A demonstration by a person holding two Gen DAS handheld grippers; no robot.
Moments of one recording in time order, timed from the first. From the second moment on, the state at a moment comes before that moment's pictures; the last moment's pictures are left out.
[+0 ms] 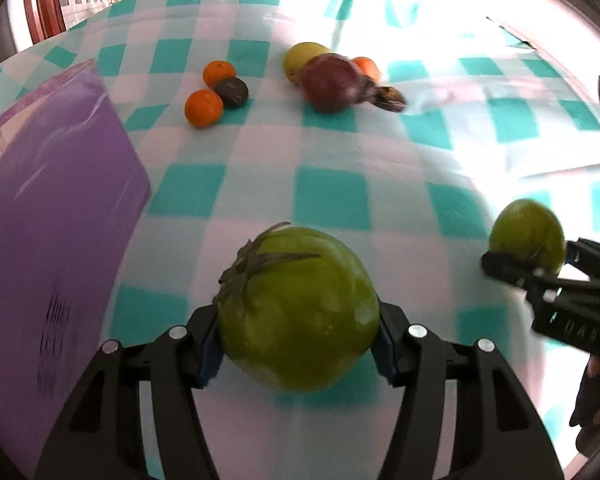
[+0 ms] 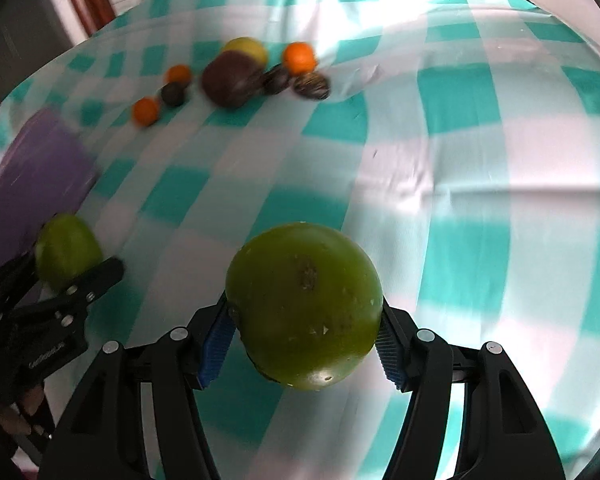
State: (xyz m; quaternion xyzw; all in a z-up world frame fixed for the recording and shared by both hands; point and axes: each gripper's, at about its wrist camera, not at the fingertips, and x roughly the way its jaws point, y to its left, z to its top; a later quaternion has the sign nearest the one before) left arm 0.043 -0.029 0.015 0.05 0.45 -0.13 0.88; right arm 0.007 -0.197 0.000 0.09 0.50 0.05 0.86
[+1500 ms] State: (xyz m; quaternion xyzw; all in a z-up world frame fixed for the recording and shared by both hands) left arm -0.160 0.004 0.232 0.09 0.35 -0.11 0.93; right arm -0.162 -0.246 0.208 0.03 0.34 0.13 0.93
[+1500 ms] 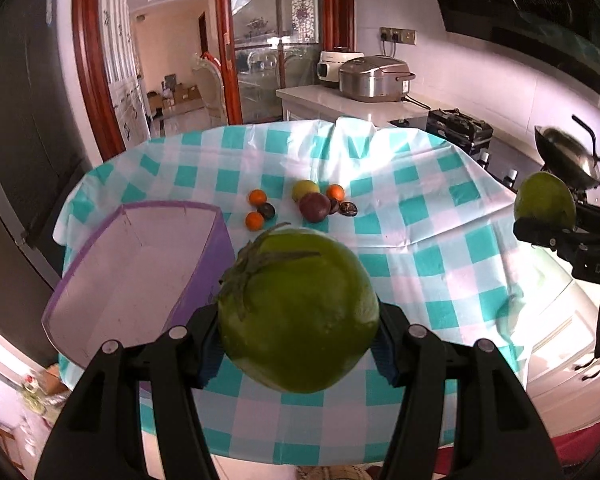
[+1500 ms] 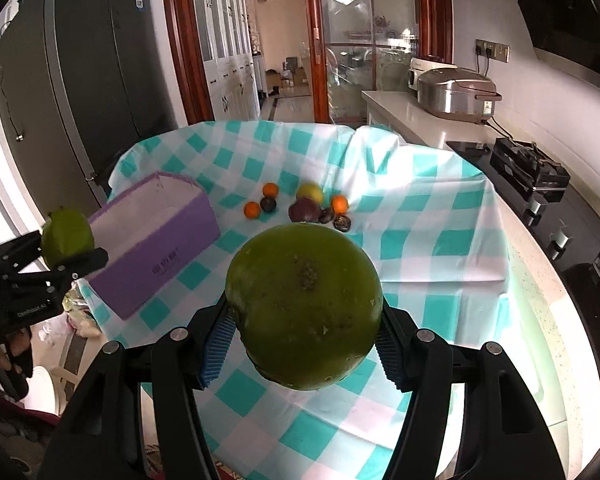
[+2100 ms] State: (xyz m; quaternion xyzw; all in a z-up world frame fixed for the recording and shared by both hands) left arm -0.059 0.185 0.207 -0.01 0.38 0.00 0.93; right arm 0.000 -0.029 0.206 -0.06 0.37 0.31 0.87
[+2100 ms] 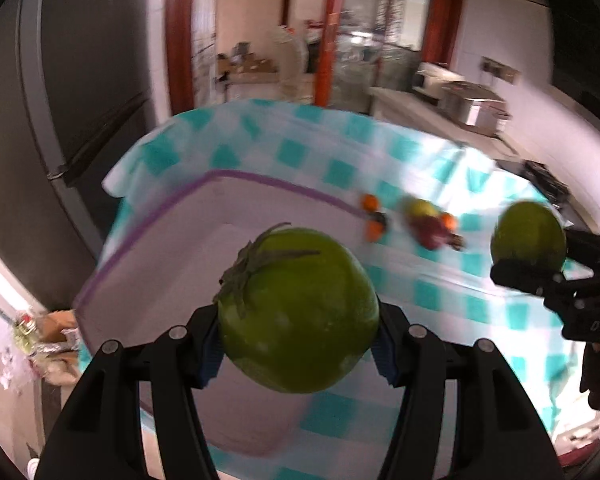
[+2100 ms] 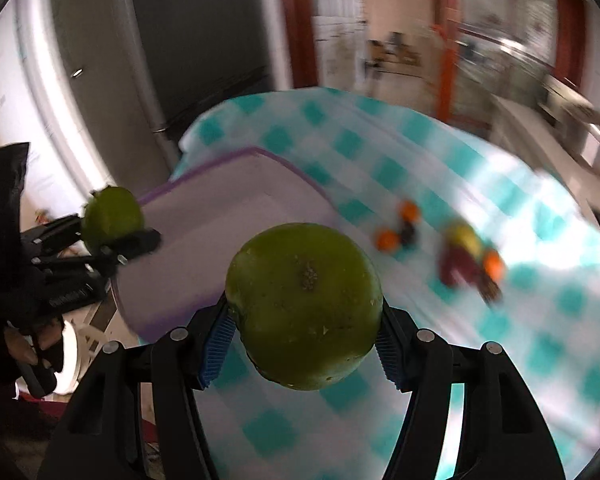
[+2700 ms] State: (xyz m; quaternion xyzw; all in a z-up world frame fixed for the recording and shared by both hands) left arm 0.049 0.321 0.086 -0.04 0.62 0.08 0.78; right arm 0.134 0.211 0.046 -0.34 0.59 0.33 0.65
